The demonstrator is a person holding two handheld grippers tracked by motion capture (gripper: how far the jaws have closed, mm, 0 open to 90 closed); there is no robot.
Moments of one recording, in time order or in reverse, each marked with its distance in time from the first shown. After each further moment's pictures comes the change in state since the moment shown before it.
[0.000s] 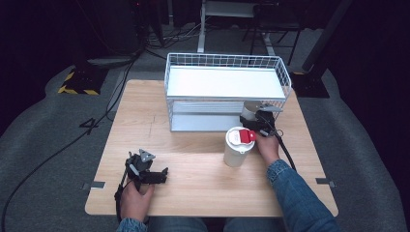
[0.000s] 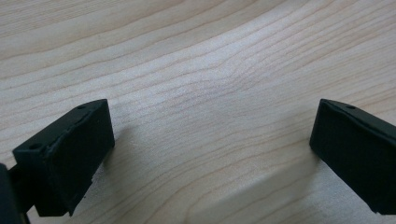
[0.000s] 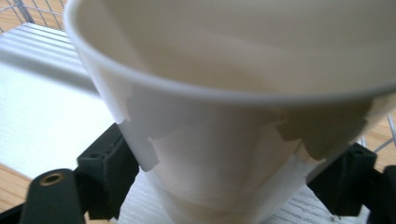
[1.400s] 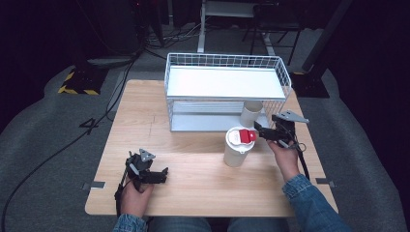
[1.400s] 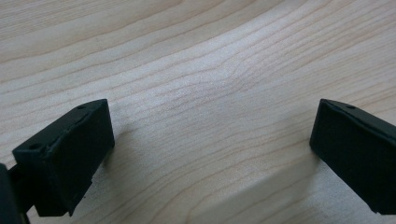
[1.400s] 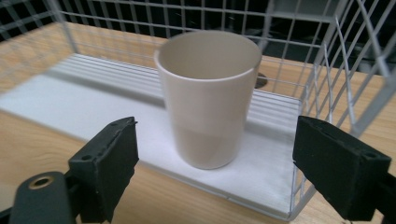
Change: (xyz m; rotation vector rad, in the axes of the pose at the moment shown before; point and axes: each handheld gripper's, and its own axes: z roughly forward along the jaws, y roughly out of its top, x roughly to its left) left arm 0.001 0.001 0.001 0.001 -0.011 0.014; right arm -0.003 -0.001 -0.091 -0.086 0.011 0.025
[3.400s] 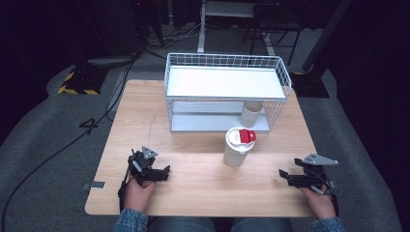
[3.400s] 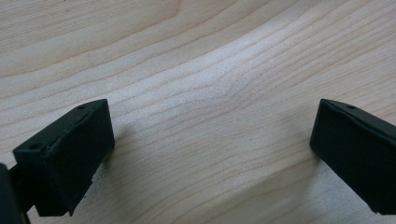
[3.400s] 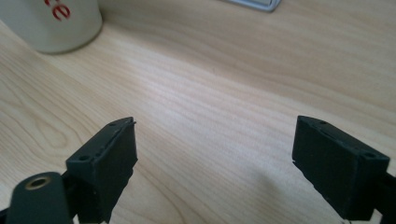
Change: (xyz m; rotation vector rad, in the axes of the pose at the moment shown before) left arm -0.001 0.007 0.007 -0.002 -0.004 0.004; right arm -0.031 -0.108 -0.106 0.254 0.095 -0.066
